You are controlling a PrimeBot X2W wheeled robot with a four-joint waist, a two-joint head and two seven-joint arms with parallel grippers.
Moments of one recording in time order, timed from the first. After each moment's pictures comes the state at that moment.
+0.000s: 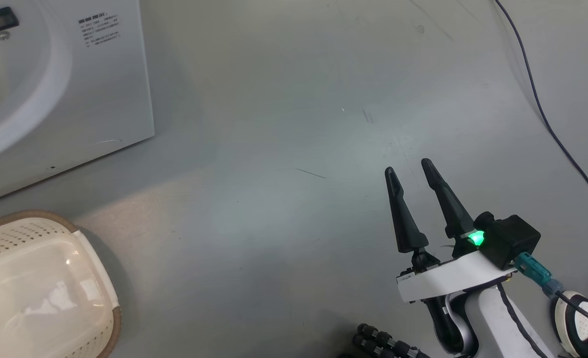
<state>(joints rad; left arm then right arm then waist) -0.95 0.44 0.02 0.75 -0.46 0.12 0.45 -0.13 -0.04 0.34 0.03 0.42 0.01 -0.25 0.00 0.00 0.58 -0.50</state>
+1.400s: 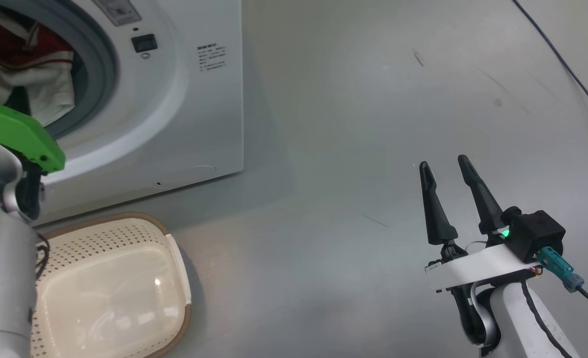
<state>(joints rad) -0.83 0.23 -0.06 0.84 -0.50 -0.10 0.10 -0.13 -0.07 0.25 0.07 0.36 0.01 -0.25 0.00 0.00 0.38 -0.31</state>
